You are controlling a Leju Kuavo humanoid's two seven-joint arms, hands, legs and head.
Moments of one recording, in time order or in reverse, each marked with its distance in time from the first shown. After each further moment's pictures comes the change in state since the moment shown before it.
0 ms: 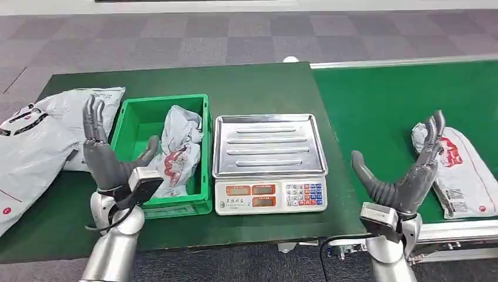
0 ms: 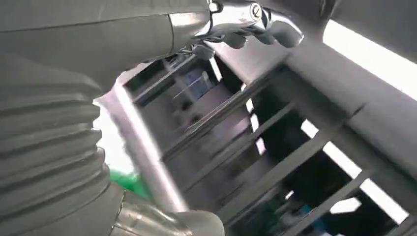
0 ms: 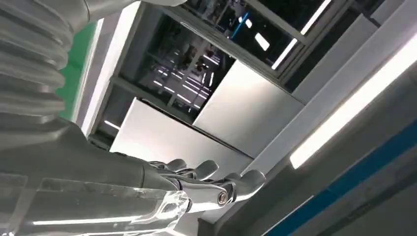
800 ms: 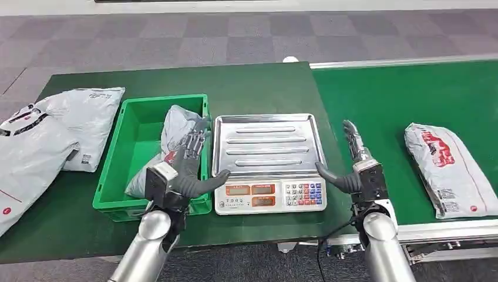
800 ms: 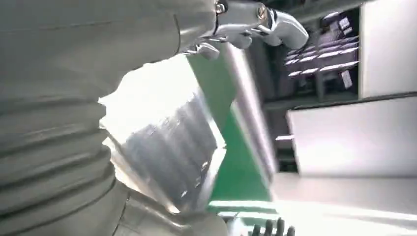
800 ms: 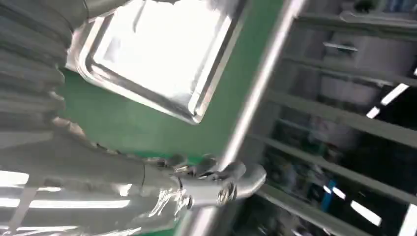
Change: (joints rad) left arm -0.020 -0.028 -0.293 0.171 0.649 -0.809 0.126; right arm -0.132 -0.024 -0.030 0.373 -0.277 0.649 0.244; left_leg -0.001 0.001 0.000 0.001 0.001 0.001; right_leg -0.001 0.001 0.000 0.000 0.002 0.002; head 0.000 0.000
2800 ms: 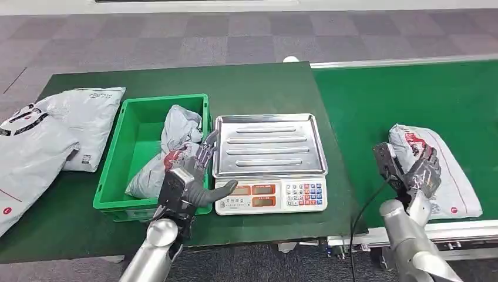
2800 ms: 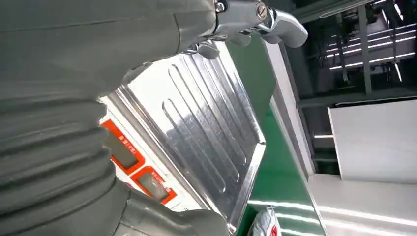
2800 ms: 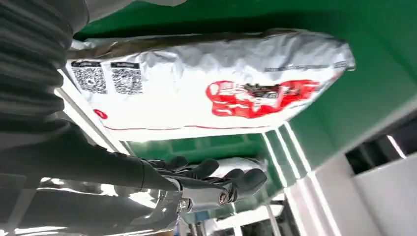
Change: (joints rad) left arm 0.038 -0.017 0.010 0.034 -0.071 0.005 0.058; right arm -0.360 -0.129 -0.319 0.823 0.822 -0.675 0.415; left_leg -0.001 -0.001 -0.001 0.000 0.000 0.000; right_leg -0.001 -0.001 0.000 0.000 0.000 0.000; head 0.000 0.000
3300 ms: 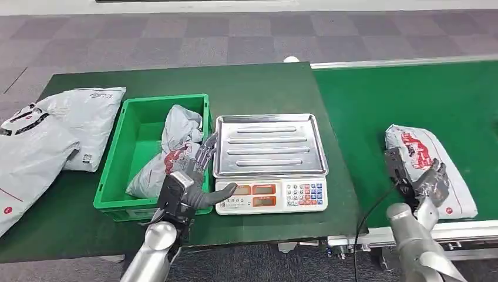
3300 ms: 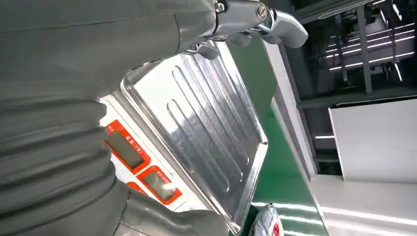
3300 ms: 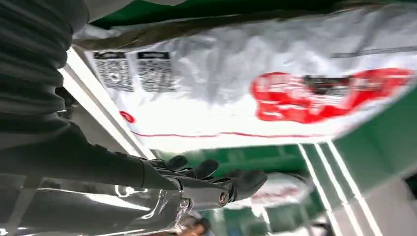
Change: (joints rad) left arm 0.023 0.001 0.012 -0.027 -0.025 -0.011 0.002; right arm -0.005 -0.026 -0.092 0.058 0.018 0.065 0.098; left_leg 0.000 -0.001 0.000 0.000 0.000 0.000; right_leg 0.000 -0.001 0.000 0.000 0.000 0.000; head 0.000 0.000
